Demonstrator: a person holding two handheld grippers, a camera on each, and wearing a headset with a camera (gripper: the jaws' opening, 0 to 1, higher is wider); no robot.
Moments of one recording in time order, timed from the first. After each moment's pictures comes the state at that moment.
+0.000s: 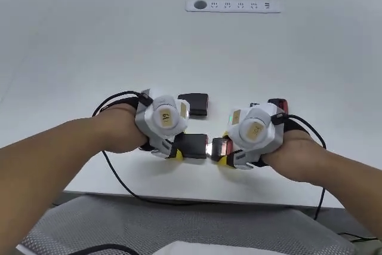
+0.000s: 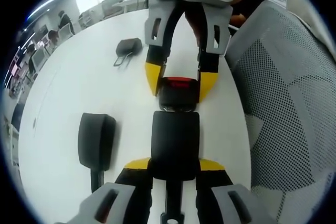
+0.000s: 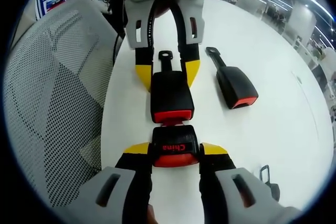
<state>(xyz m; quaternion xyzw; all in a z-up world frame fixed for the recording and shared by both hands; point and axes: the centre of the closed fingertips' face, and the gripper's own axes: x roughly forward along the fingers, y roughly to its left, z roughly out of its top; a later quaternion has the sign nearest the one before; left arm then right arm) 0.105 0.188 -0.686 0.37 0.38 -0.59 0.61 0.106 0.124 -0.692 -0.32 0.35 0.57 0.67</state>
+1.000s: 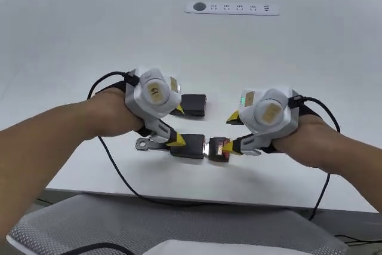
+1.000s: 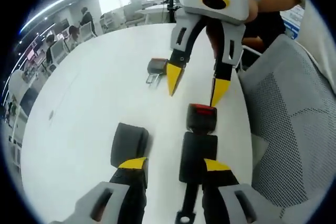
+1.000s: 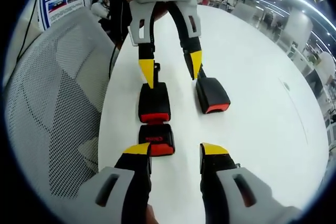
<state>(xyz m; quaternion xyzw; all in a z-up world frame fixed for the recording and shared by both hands) 0.152 0.187 -0.651 0.31 0.36 -0.55 0.68 0.135 0.099 -0.658 -0.32 0.32 0.57 0.69</state>
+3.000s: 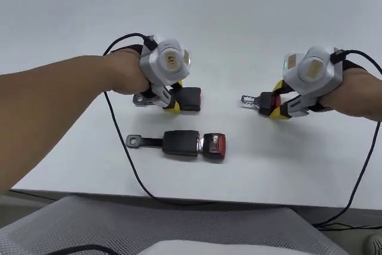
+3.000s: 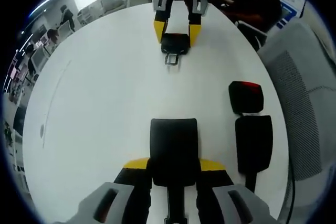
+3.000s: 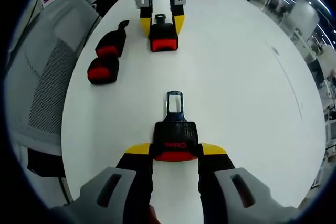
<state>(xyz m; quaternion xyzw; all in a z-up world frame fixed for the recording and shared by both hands) 0.214 0.184 -0.693 0.39 0.39 -0.58 0.60 0.211 0.002 -0.688 -0.37 0.38 0.55 0.65</state>
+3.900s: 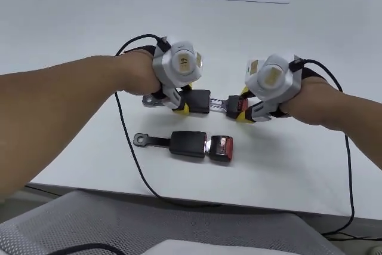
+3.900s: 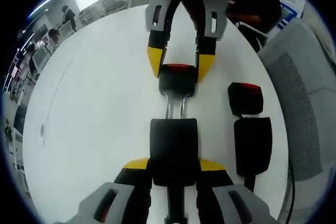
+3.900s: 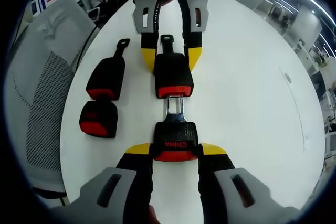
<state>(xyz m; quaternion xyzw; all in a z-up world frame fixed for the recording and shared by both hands) 0.211 0.183 -0.691 0.39 0.39 -0.58 0.60 0.207 0.088 -0.688 -0.37 0.36 0.56 0.65</state>
